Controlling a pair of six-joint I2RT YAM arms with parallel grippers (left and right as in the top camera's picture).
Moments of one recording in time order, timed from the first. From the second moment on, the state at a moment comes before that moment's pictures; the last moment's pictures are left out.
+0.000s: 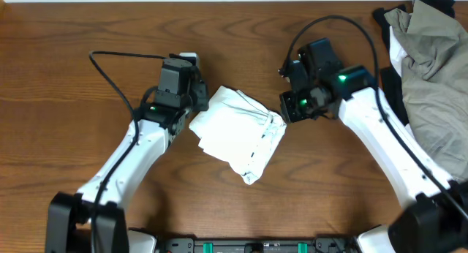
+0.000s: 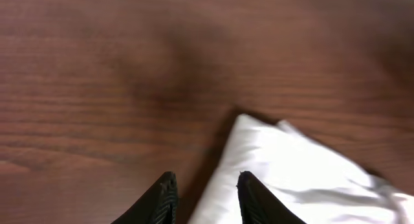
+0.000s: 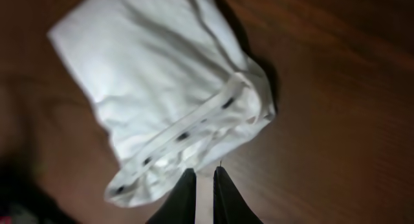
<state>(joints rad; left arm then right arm) -0.27 1.53 0.96 -0.26 0.01 -0.24 0.39 1.63 1.38 -1.00 -0.28 0.12</state>
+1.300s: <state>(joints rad) -0.26 1.65 0.82 -0.60 0.20 -0.23 0.54 1.97 1.32 -0.58 -0.06 0.12</state>
